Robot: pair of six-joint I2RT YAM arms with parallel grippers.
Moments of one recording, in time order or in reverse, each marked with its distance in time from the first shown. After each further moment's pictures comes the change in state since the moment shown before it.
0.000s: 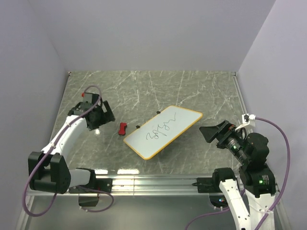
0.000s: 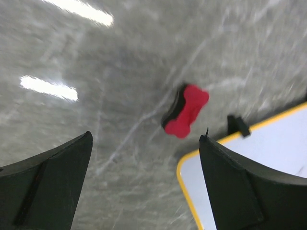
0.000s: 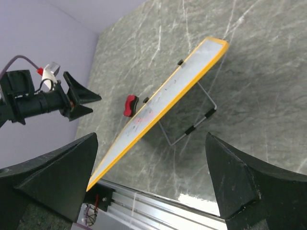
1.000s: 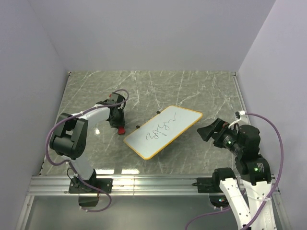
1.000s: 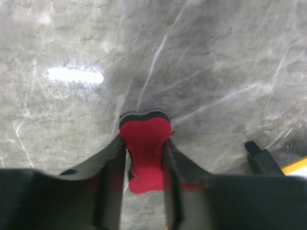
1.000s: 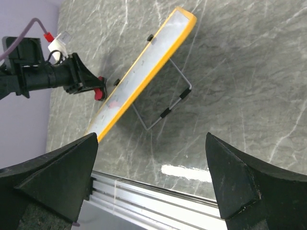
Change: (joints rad) left arm -0.227 0.444 0.076 0.167 -0.054 0.092; right arm 0.002 0.090 -0.045 -0.063 0.026 -0.077
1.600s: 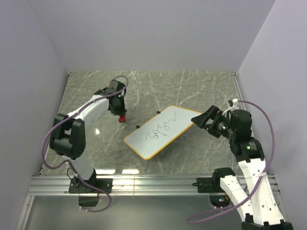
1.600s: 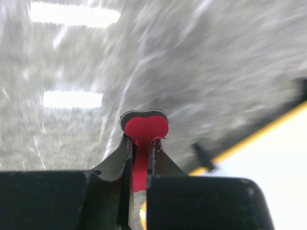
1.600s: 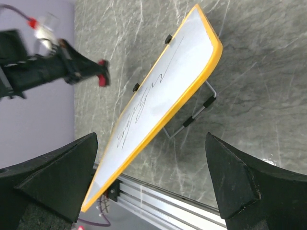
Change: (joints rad) left arm 0.000 -0.002 0.212 -0.123 0.007 0.006; right arm 0.015 0.235 0.006 0.187 -0.079 0.110
